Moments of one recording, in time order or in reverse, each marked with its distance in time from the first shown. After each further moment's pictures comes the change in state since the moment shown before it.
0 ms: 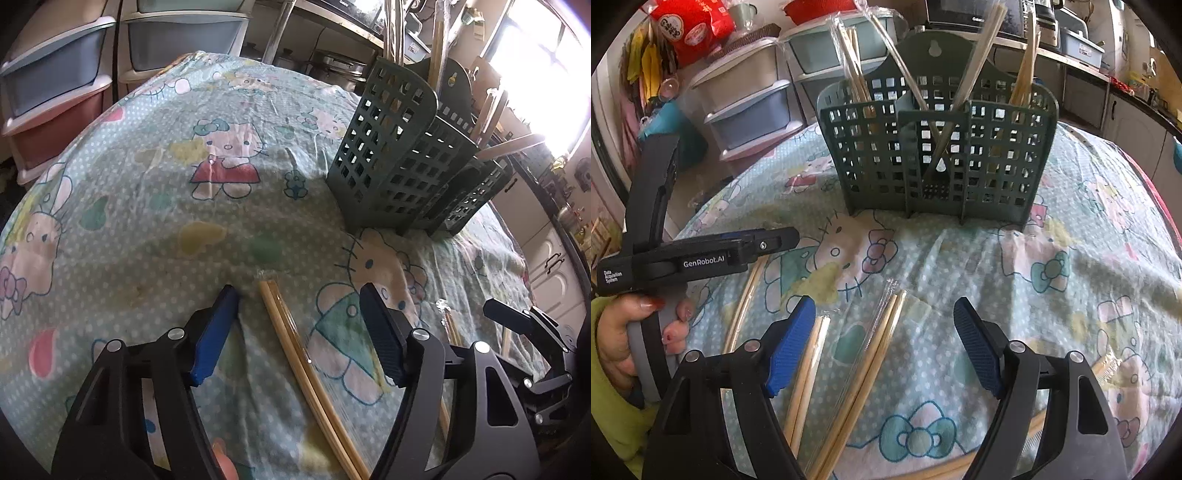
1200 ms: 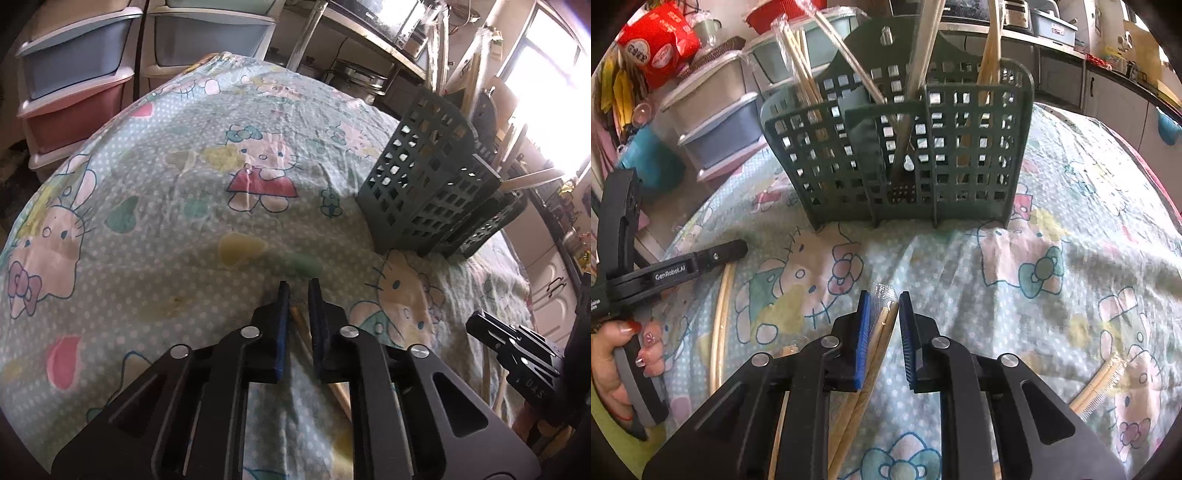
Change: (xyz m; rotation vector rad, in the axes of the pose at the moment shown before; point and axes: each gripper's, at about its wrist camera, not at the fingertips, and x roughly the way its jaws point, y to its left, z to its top) left arm -0.007 0.022 0.006 -0.077 -0.033 0.012; right arm 0.013 -0.022 0.005 0.116 -0.015 -0.031
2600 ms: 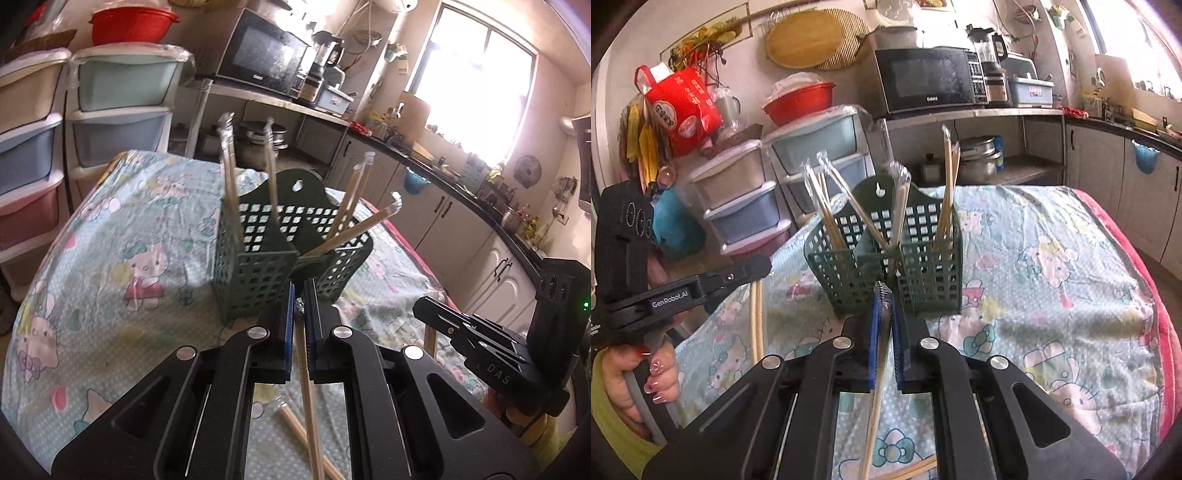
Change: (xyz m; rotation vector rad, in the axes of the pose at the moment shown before) left arm -0.087 -0.113 0.019 0.221 -0.206 -0.214; right arm -0.117 -0.010 0.016 0.025 -0.318 0.019
